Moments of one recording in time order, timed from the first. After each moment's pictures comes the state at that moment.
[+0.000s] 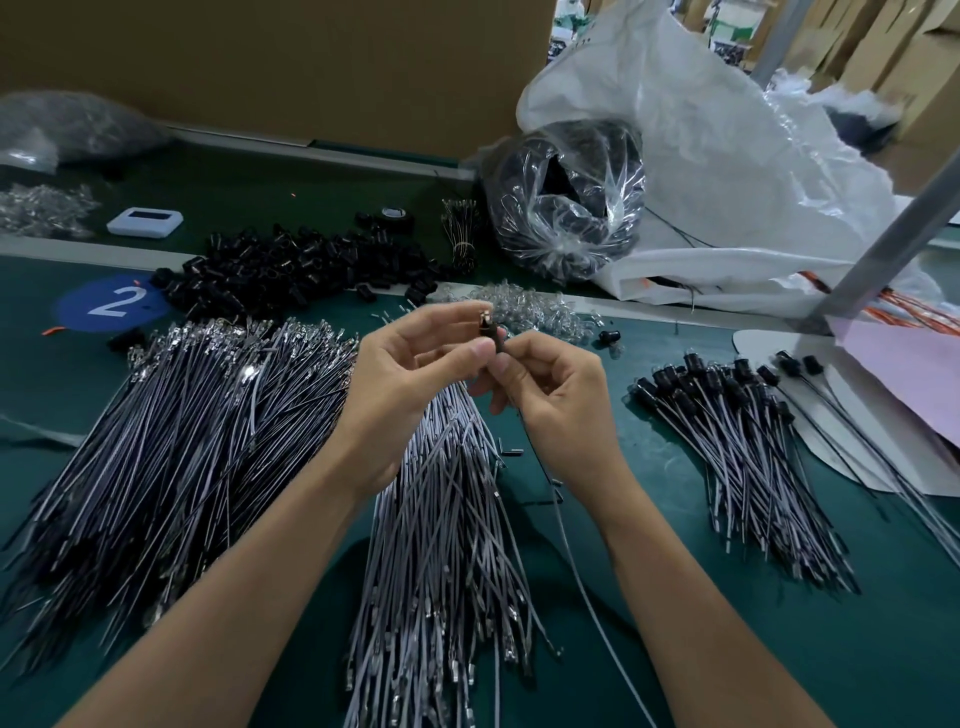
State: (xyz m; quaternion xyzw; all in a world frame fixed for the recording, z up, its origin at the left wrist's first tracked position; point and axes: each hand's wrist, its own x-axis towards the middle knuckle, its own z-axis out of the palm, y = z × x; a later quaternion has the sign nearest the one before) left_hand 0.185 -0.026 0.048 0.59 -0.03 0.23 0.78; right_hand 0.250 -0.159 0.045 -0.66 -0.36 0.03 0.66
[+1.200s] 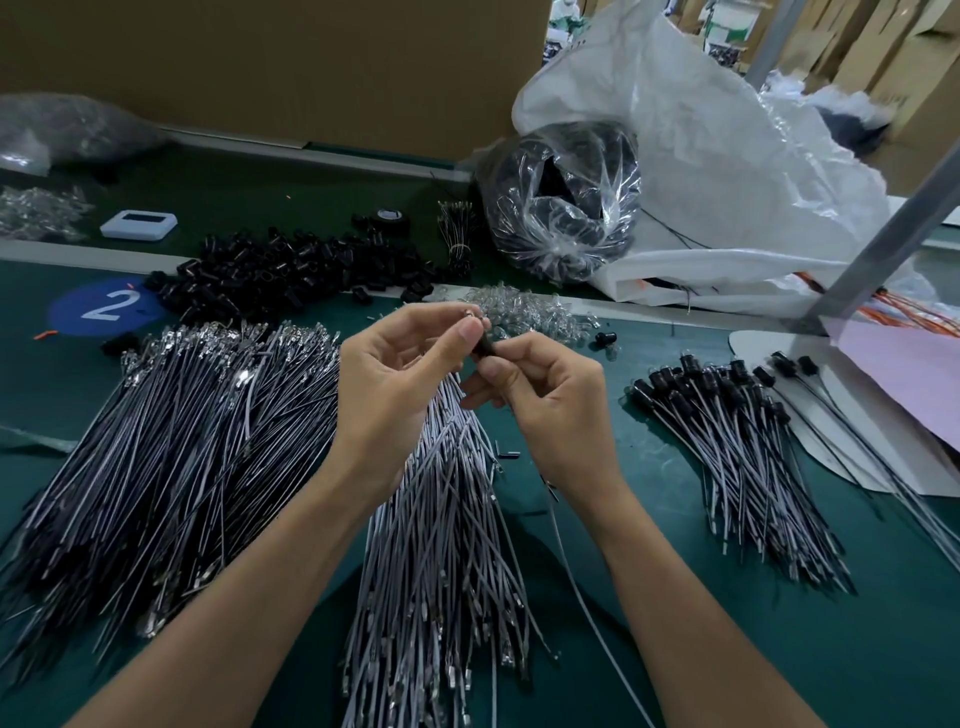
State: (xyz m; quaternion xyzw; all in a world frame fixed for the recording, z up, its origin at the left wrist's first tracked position) left_hand 0.184 -0.034 0.052 0.58 0.01 0.32 0.75; right_hand 0.245 -0.157 0.048 -0.65 -0.35 0.02 0.68
